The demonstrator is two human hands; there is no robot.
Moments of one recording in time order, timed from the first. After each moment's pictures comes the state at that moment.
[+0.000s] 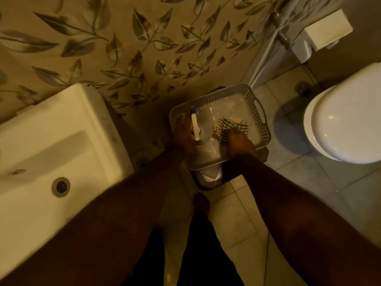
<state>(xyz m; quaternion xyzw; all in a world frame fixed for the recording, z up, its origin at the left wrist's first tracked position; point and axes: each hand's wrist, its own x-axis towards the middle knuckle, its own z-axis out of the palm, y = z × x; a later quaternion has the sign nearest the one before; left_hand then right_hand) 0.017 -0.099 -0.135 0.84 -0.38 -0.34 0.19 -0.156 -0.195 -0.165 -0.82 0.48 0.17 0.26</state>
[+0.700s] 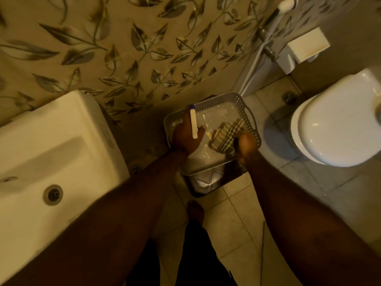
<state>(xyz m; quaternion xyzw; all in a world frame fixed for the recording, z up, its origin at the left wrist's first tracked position) -0.006 -0.125 -0.095 0.85 -0.35 -0.26 0.30 -0.176 -0.217 -0.157 -0.36 0.57 -0.18 0.72</state>
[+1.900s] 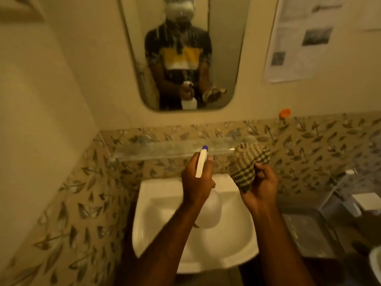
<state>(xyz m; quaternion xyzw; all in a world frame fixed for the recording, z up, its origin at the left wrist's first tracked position) 0.123 0.313 0.307 0.67 -0.21 -0.02 0.71 0.040 0.180 0.277 -0.18 0.14 -0.28 0.93</state>
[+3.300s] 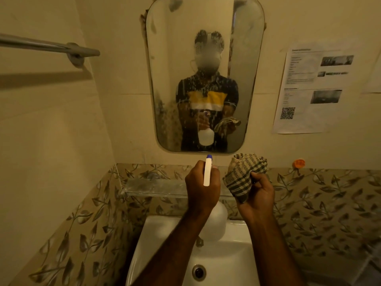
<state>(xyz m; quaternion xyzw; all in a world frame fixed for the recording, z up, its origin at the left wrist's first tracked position) 0.160 0.266 0.385 0.71 -0.23 0.22 0.63 0.099 0.163 0.374 -0.23 0.14 -0.31 0.91</state>
